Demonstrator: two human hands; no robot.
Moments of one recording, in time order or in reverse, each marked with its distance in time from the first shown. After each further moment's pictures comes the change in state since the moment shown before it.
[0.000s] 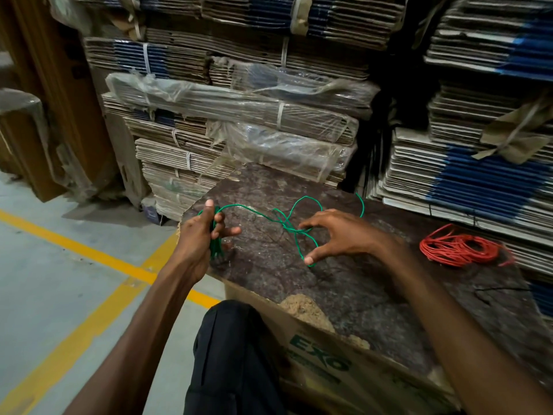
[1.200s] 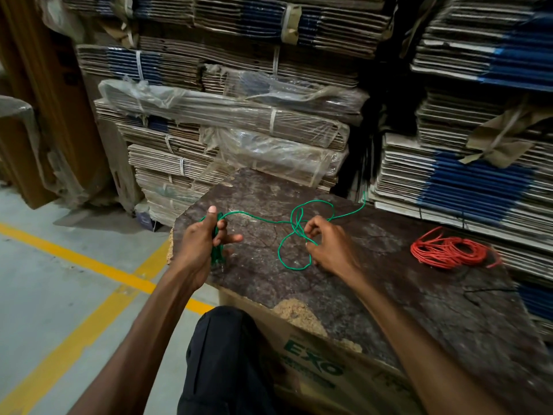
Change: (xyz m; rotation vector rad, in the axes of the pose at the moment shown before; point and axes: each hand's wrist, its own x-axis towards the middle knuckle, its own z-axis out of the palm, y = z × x) left_hand -0.003 0.000 0.016 -0.010 -0.028 -0.005; right_hand 0.005 -0.001 0.060 0.362 0.560 0.285
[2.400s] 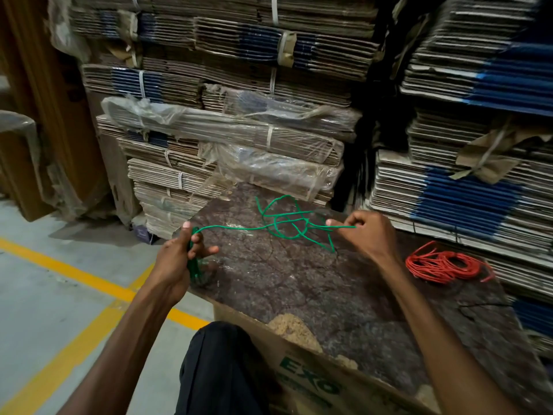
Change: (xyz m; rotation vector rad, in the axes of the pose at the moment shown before) left_hand 0.002 0.006 -0.026 -0.097 0.077 -0.037; right_hand 0.021 0.012 -0.080 -0.101 0.307 0.179
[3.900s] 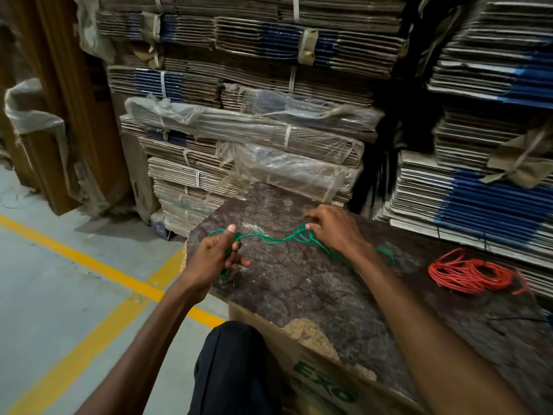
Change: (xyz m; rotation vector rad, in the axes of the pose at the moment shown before) left_hand -0.011 0.002 0.020 0.320 -0.178 0.113; right_hand 0.033 -0.040 0.078 -0.242 -0.374 -0.405
